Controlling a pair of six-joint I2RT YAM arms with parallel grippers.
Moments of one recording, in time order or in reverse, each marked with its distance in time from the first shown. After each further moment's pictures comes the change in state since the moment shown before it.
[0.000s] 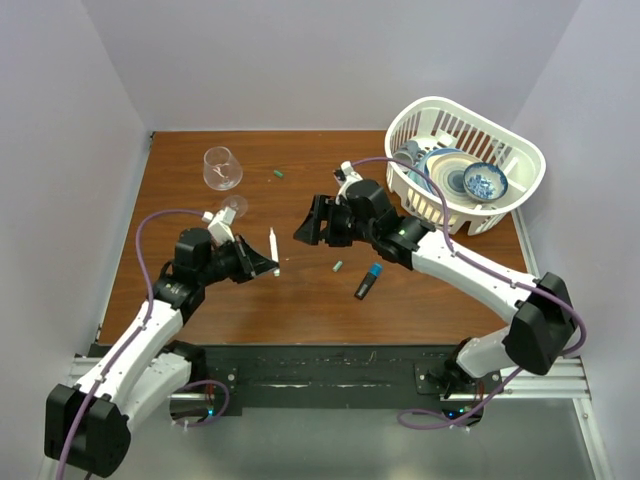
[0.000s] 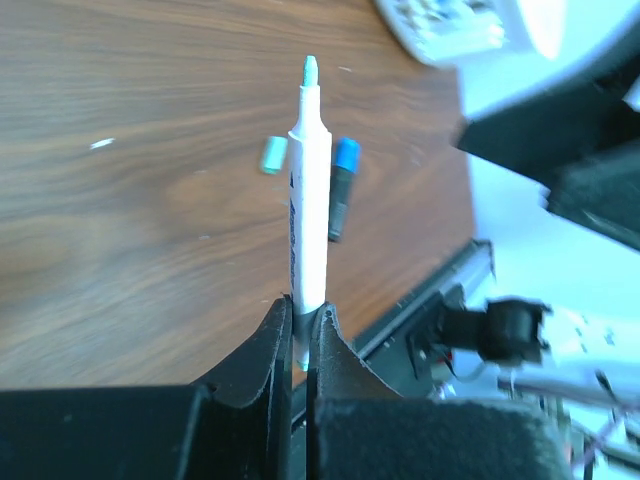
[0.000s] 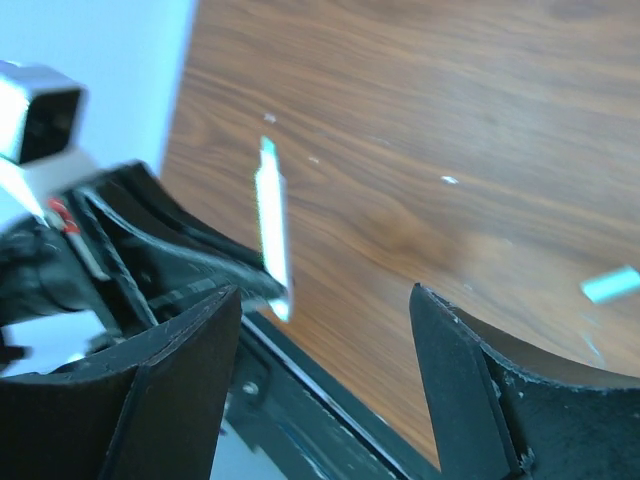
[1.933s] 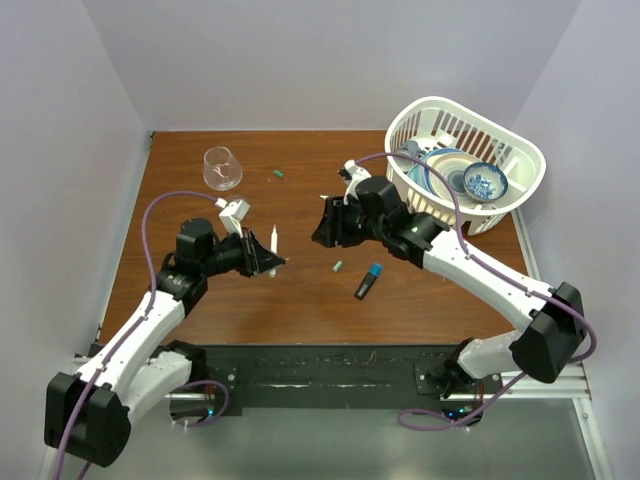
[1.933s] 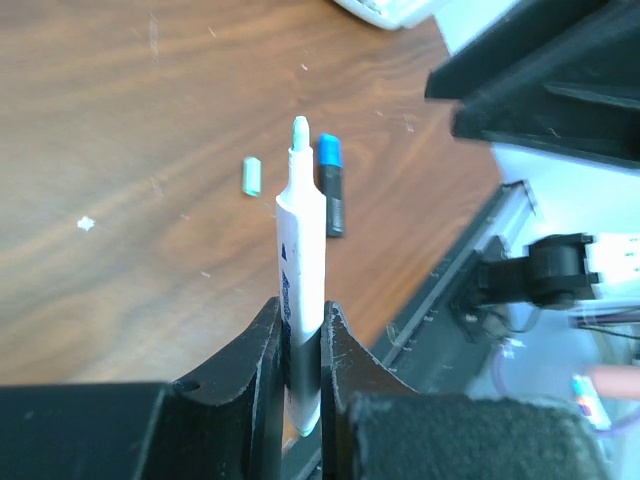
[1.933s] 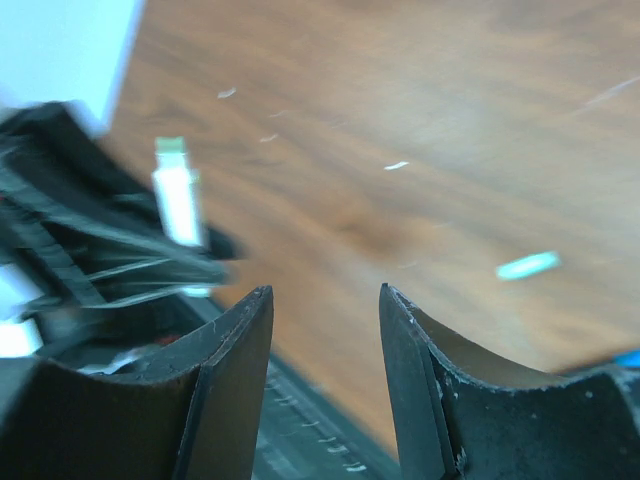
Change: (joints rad) left arm -0.015 0.065 0.063 0.060 0.130 0.235; right arm -0.029 -0.053 0.032 -0.145 0.012 -0.193
